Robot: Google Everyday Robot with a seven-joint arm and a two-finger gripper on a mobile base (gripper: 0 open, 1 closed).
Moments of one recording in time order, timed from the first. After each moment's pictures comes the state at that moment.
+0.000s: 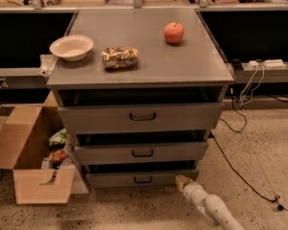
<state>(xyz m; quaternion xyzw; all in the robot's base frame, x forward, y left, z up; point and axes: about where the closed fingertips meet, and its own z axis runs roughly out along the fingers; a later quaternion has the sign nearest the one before) 0.630 -0.223 0.177 -0.08 0.85 0.18 0.49</state>
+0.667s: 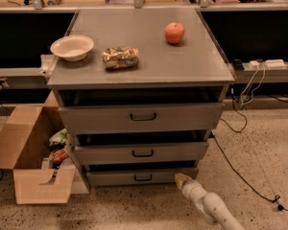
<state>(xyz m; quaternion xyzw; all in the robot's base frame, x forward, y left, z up) 0.639 -0.220 0.178 -0.08 0.85 0.18 0.49</state>
